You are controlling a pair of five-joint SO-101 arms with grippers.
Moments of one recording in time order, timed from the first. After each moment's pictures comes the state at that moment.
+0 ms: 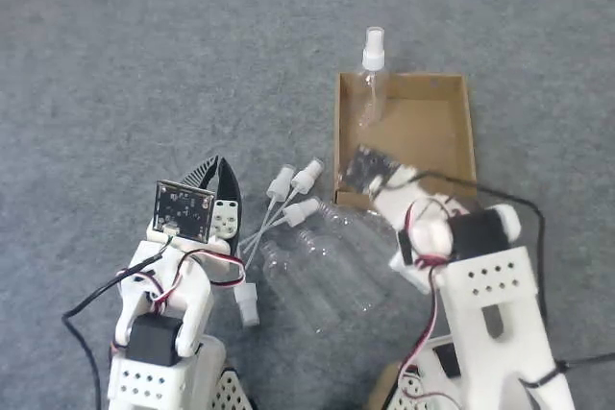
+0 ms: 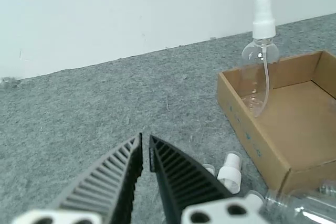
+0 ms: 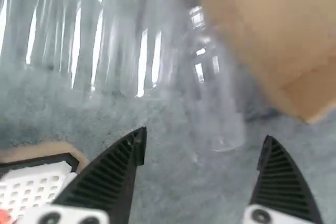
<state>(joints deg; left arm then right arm) 3.9 -96.7 85.6 44.2 -1.8 -16.8 -46.9 43.5 89.3 39.4</state>
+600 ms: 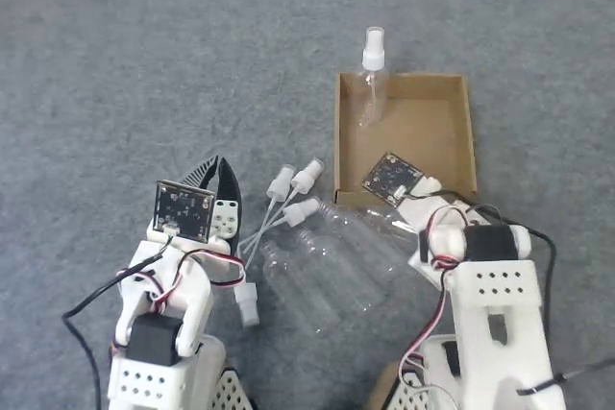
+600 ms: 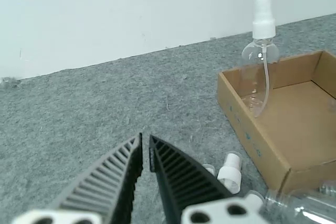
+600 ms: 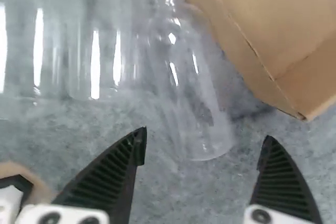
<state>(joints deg) 3.9 -96.7 85.6 44.2 -1.8 -5.7 -49.0 56.3 74.5 46.6</state>
